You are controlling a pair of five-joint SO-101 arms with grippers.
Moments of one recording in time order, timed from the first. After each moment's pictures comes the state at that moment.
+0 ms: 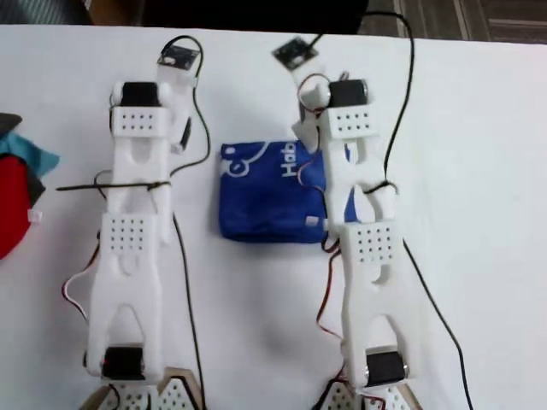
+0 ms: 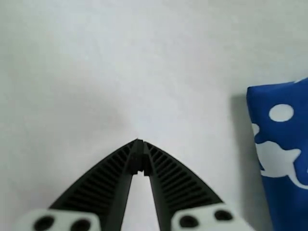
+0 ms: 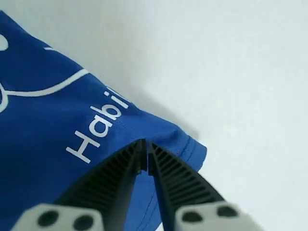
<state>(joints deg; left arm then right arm) -6.7 70.1 -85.8 101.3 -10.8 -12.5 62.0 -82.4 97.4 28.9</state>
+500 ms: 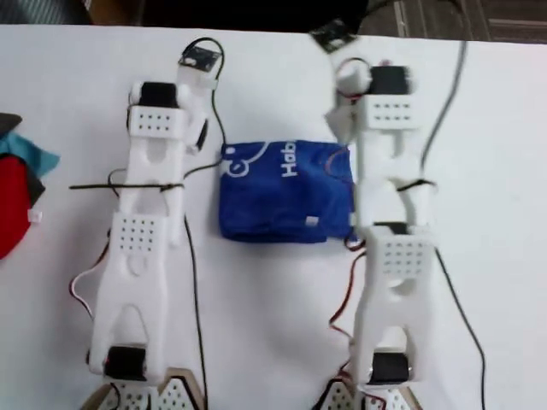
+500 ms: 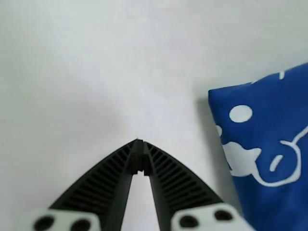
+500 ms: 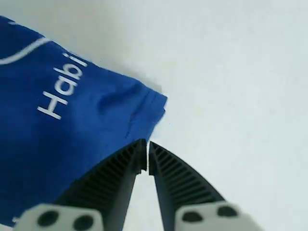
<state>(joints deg) -2.9 69.1 -85.8 101.3 -10.8 -2.7 46.2 -61.5 97.9 28.9</state>
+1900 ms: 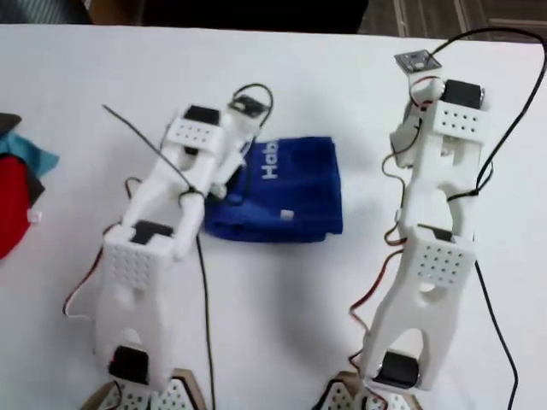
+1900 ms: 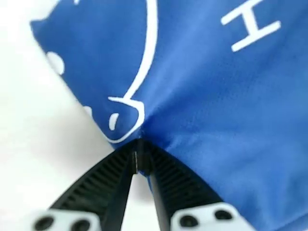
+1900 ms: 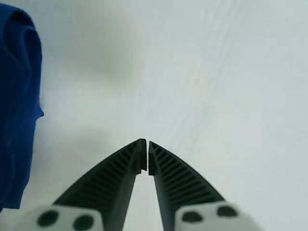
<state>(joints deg) 6.4 39.7 -23.1 83.4 -14.5 8.7 45.6 -53.4 97.8 28.5</state>
